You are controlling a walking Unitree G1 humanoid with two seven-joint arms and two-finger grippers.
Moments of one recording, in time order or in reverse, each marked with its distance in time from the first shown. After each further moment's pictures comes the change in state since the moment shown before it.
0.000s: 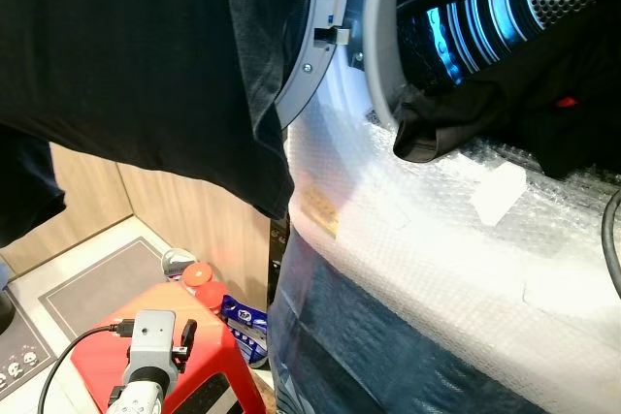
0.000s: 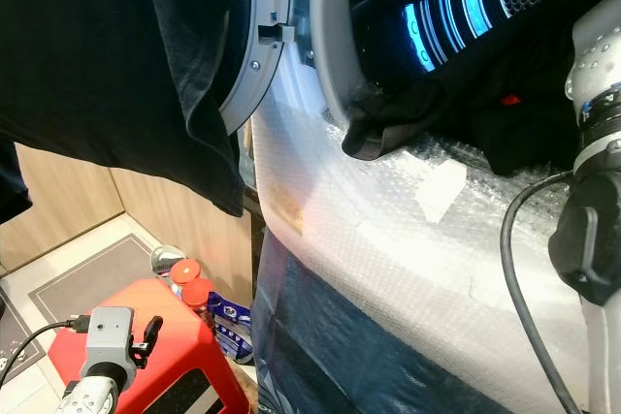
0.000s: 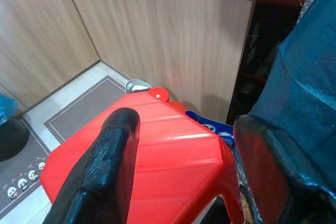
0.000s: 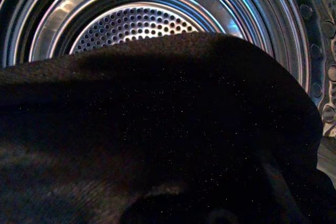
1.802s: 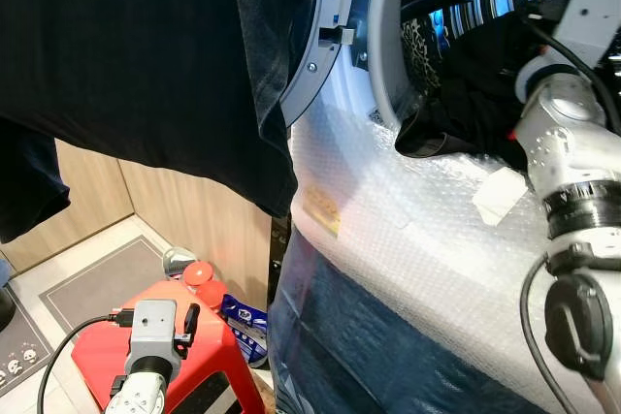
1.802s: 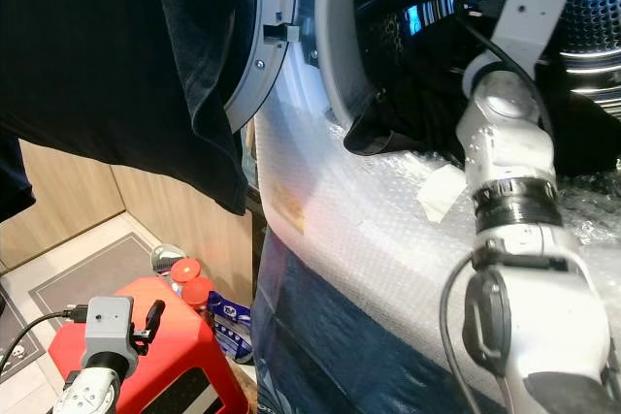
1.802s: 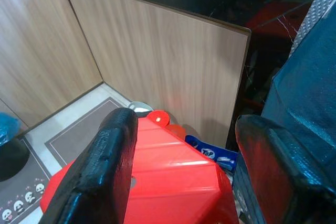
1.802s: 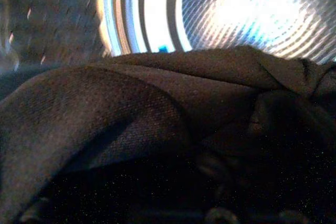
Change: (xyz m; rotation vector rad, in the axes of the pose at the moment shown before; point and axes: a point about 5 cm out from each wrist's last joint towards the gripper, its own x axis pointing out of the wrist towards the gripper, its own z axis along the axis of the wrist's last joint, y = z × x) left arm -0.003 -0.003 0.020 -0.007 -0.094 0.011; right arm -0.055 0.019 -0.097 -0.301 0.108 0.417
